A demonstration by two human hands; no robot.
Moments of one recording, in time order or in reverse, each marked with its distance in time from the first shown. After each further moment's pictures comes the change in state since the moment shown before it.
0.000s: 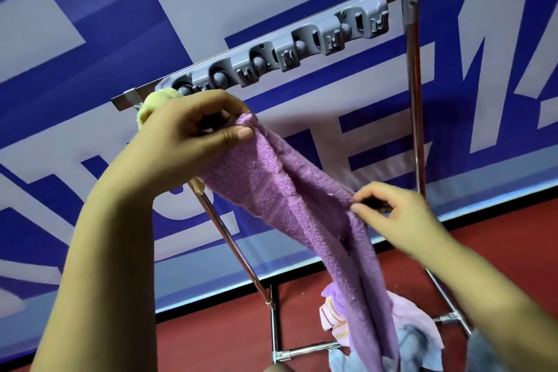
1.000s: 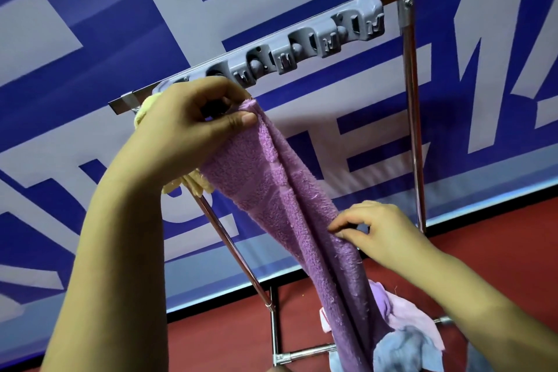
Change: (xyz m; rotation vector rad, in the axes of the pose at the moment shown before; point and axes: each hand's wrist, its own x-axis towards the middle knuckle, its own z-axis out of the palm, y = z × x) left_hand 0.014 0.006 0.002 0.076 0.101 -0.081; right_hand -0.004 0.000 0.017 -0.182 -0.160 -0.014
